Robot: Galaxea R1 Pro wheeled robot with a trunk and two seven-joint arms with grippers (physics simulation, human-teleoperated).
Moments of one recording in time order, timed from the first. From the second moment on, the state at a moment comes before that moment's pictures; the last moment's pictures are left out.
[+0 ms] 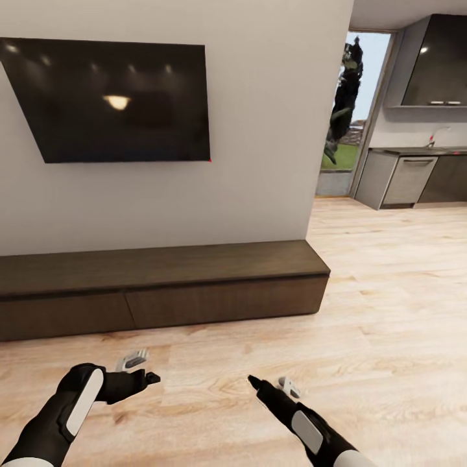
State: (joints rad) left arm -0.42 0.17 0.09 -1.03 0.40 1.00 -0.13; right arm -0.55 0.10 0.15 -0.31 -0.79 0.08 0.29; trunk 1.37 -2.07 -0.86
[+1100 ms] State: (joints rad) left arm -0.42 0.17 0.08 -1.03 0.48 1.00 -0.13; right arm -0.55 0.06 0.00 -0.47 -1.26 -0.08 0.38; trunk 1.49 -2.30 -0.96
